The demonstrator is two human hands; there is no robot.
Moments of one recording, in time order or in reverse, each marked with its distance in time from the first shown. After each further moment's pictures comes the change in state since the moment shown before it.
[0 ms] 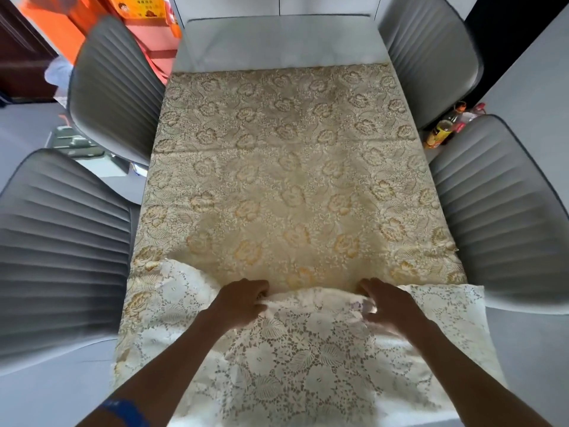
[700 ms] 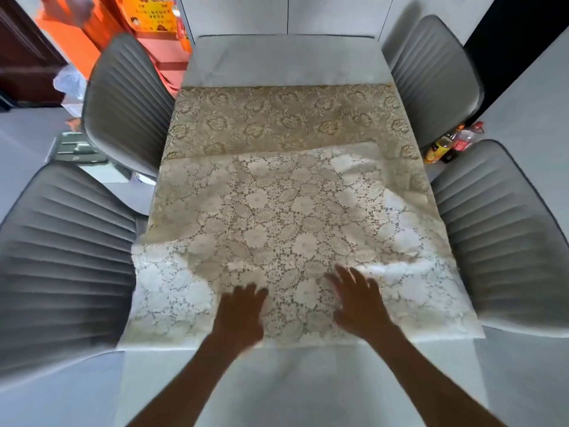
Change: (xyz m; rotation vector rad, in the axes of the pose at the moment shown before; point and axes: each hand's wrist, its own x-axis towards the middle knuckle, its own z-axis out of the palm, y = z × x) left_hand -0.022 0.010 -0.015 0.288 0.139 -0.093; right_hand 0.017 -0.084 -0.031 -0.142 0.171 -0.026
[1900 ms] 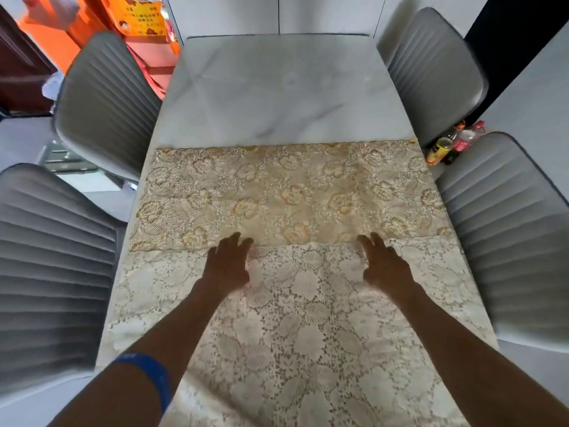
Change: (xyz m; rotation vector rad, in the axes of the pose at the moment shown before) left_hand 0.116 -0.027 -0.017 -0.021 0.072 -0.084; right_hand 0.079 0.081 -0.013 0.165 -0.026 0.218
